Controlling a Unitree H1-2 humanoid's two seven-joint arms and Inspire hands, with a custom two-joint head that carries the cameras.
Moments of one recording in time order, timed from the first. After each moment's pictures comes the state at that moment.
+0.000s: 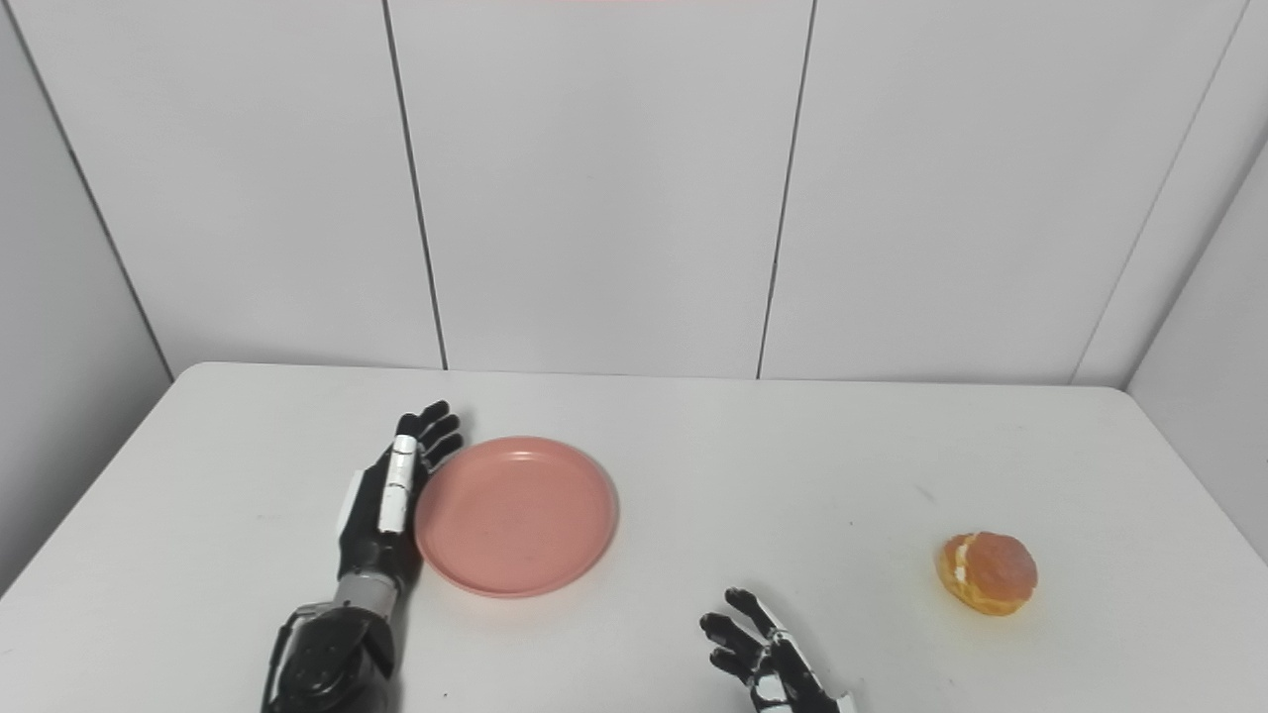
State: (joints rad) left arm -0.51 -0.03 0.05 0.52 -0.17 -0.12 0.01; right arm 0.14 0.04 0.14 -0.12 0.05 -0.15 0.06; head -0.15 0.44
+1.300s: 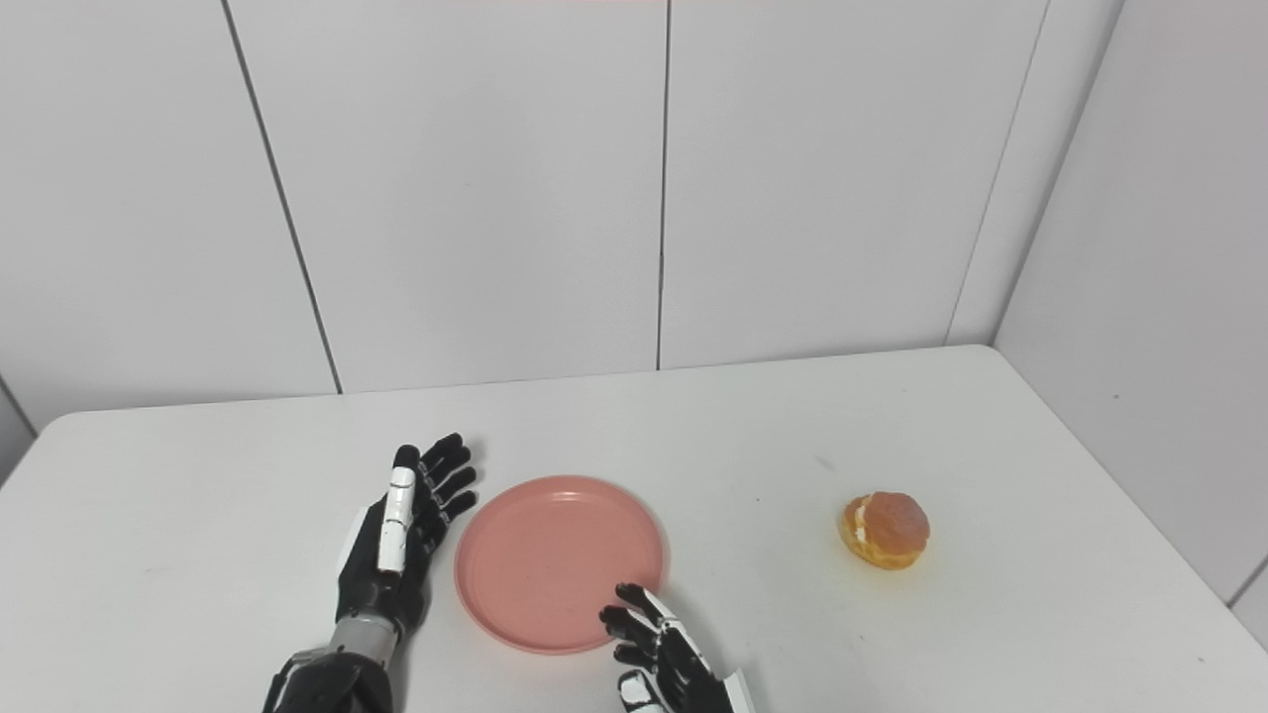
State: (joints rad) left arm -0.46 -0.09 0.02 0.41 -0.14 0.00 -0.02; right arm 0.14 0.08 0.19 -0.09 -0.17 -0.27 -0.04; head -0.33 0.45
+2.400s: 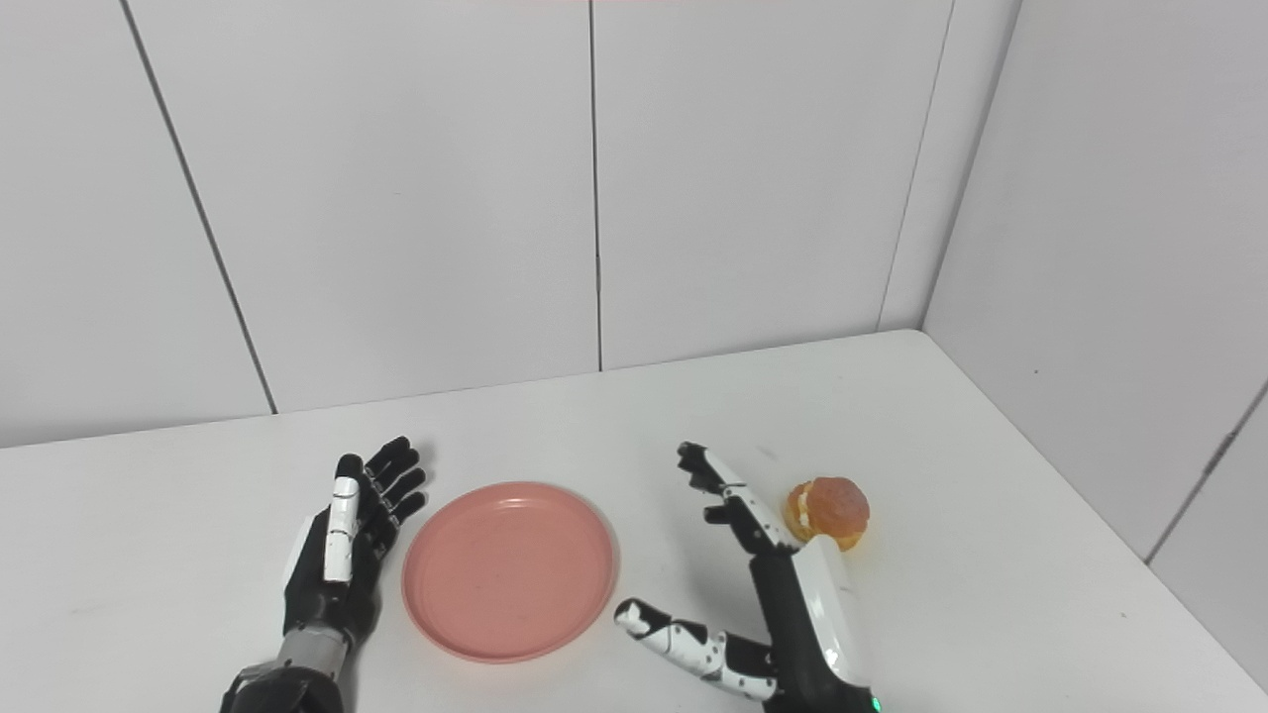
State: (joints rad) left arm -0.52 -0.08 0.04 0.54 -0.15 -0.09 -0.09; right arm 0.06 -0.01 -0.03 -0.51 -0.59 -0.06 -0.04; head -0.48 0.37
